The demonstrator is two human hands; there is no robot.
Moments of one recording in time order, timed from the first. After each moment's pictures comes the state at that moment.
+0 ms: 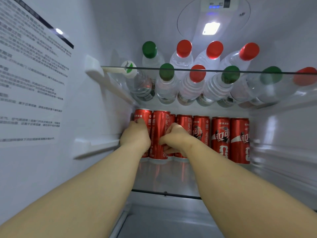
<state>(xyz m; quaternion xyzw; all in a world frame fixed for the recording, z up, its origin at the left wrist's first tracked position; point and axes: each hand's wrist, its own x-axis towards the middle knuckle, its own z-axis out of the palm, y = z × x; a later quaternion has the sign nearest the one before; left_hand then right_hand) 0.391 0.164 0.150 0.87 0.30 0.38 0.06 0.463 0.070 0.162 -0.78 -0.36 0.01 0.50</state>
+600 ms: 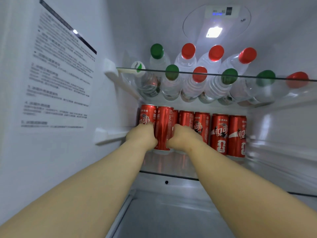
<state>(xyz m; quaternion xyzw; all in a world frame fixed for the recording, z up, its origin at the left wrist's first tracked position) 0.366 0.151 0.139 0.91 0.25 0.34 0.05 0.434 0.045 0.151 -0.90 -0.35 -0.18 0.20</state>
